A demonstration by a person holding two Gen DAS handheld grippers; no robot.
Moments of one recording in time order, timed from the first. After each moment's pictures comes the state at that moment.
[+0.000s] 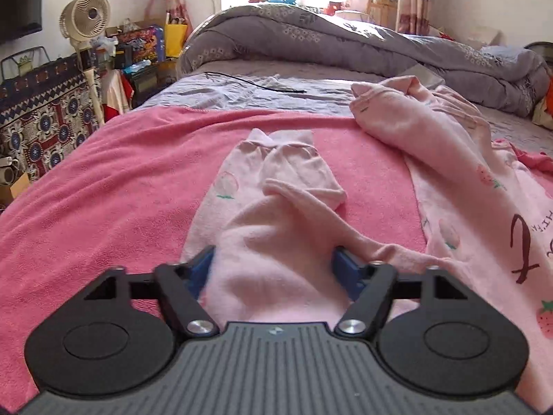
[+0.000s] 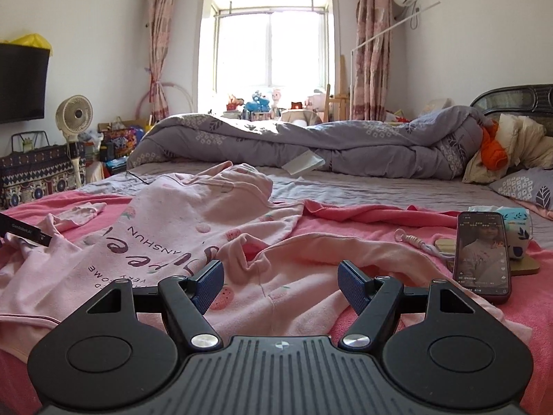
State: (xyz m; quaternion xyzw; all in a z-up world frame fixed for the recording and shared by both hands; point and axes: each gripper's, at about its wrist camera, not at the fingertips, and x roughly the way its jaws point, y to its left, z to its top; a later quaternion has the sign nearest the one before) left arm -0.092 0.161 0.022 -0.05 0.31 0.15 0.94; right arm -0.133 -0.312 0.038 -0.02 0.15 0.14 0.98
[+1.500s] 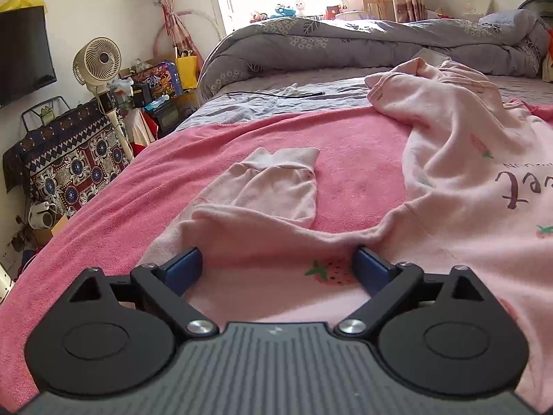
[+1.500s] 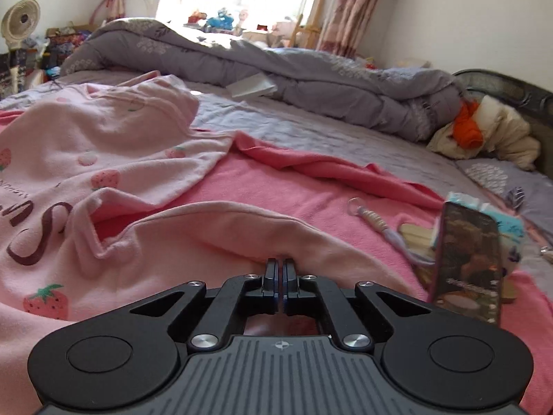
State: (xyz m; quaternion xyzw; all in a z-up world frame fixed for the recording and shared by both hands) left arm -0.126 0.154 0.010 0.05 0.31 0.17 0.94; right arm -0.010 -0.316 0.012 -0.13 0.26 -0.01 0.96
